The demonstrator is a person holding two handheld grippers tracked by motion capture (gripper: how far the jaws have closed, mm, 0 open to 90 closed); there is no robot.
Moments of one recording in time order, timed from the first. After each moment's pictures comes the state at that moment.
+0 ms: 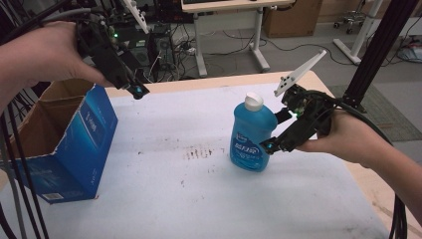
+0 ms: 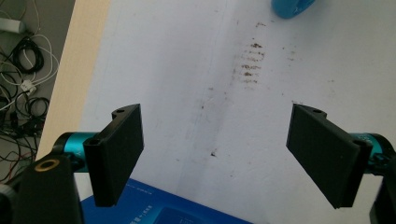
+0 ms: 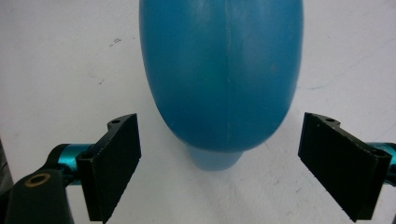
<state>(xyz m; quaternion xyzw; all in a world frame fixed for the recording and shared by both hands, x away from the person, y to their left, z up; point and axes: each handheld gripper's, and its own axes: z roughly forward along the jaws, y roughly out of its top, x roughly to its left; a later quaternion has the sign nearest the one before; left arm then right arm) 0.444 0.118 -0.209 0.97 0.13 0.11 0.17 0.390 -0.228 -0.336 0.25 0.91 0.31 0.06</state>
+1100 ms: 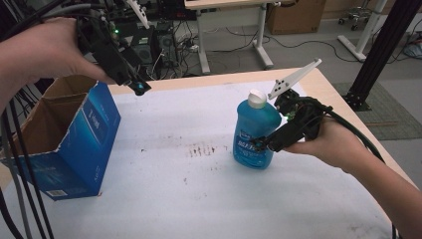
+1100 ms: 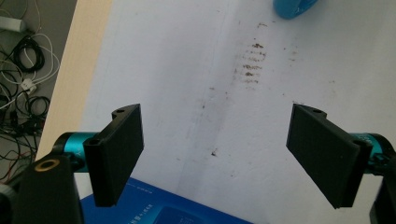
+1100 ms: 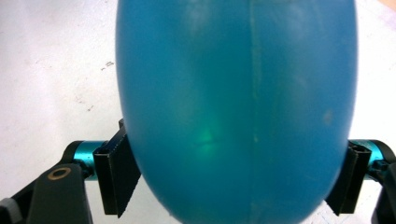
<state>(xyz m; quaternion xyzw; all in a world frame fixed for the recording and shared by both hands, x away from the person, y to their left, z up) 0.444 0.120 -0.209 0.97 0.14 0.11 0.18 0.394 -0.214 -0.358 0.26 0.89 0.36 0.08</state>
